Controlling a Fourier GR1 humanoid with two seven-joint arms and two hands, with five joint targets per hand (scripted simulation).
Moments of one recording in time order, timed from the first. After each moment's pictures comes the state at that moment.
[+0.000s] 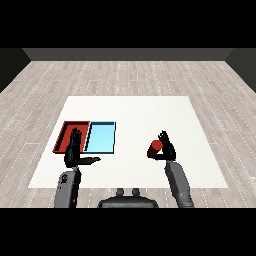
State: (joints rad) left arm 0.03 0.04 0.07 -1.66 0.08 -0.03 -0.34; right arm -0.20 -0.03 -0.09 -1.08 -0.20 0.20 -0.43
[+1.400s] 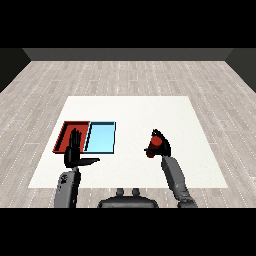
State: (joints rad) left arm 0.03 0.04 0.08 -1.64 0.08 -0.04 -0.37; right arm -0.33 -0.03 -0.10 -0.90 -0.19 0.11 -0.44
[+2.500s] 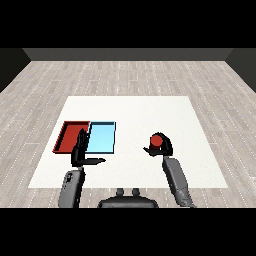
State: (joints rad) left arm 0.02 0.03 0.01 -1.60 0.02 -0.01 -0.37; right arm -0.24 -0.03 -0.01 -1.19 -0.08 -0.01 -0.38
